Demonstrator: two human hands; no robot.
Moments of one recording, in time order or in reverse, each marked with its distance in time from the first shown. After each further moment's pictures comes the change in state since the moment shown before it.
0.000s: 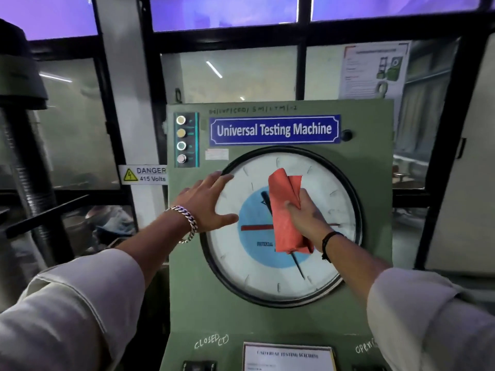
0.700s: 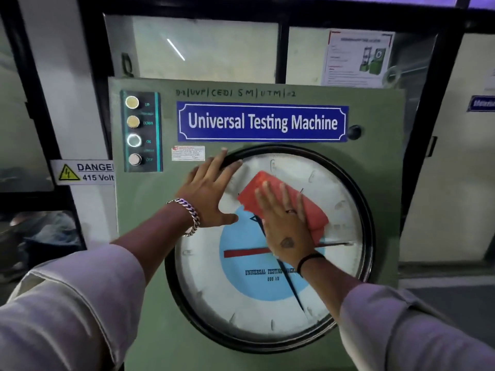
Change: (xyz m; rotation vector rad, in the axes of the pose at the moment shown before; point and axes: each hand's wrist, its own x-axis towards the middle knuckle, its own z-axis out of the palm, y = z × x) left_hand 0.173 -0.043 0.093 -0.003 0.141 0.224; right_hand 0.140 0.084 0.067 -1.108 0.296 -0.584
